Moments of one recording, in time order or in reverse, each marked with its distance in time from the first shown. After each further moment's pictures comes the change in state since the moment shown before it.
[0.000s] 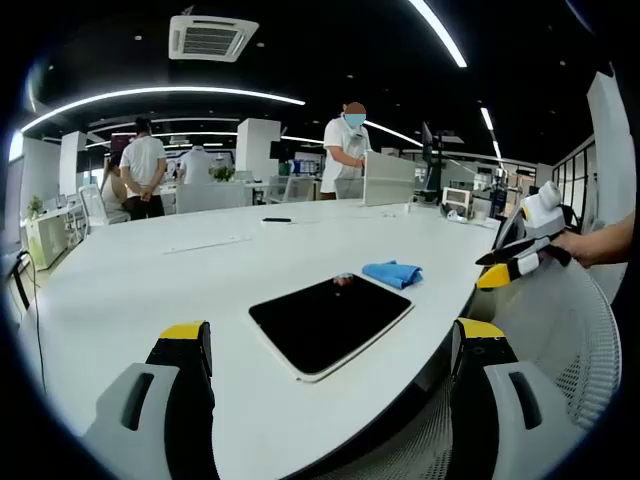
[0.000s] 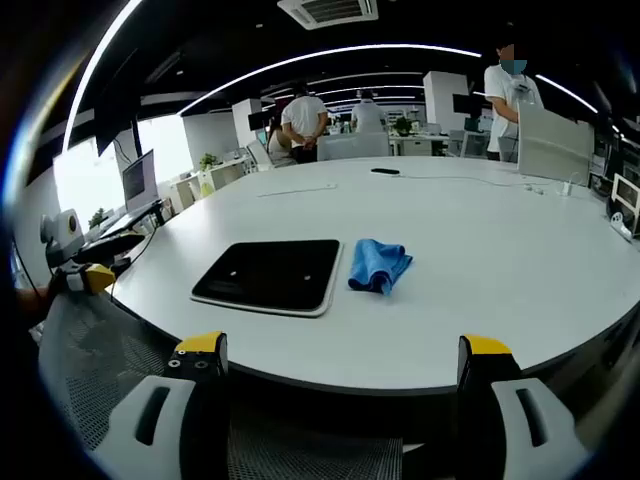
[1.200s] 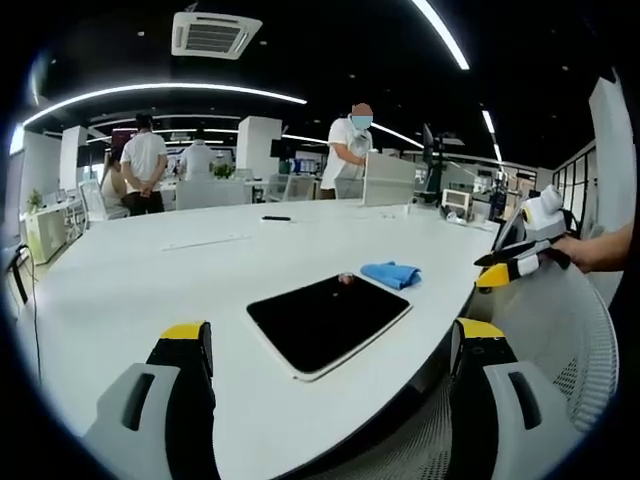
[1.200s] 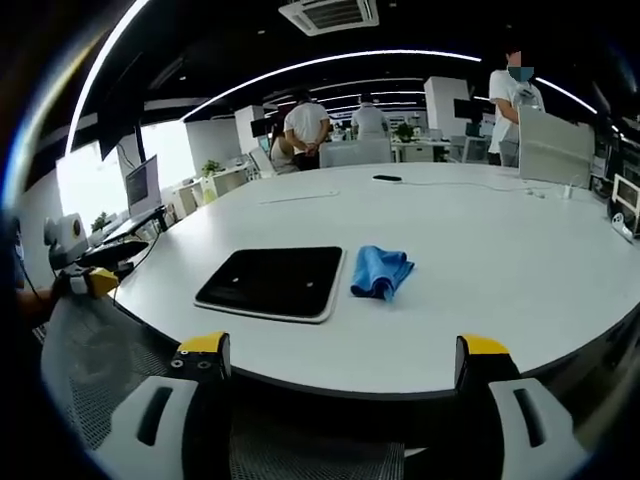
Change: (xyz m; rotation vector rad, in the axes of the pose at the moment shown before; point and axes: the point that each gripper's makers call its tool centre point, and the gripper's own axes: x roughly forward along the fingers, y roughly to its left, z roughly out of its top) left arm -0.001 -0.001 -0.001 -0.024 -0.002 -0.006; right arm -0.005 0.003 0.006 0.011 -0.030 0.000
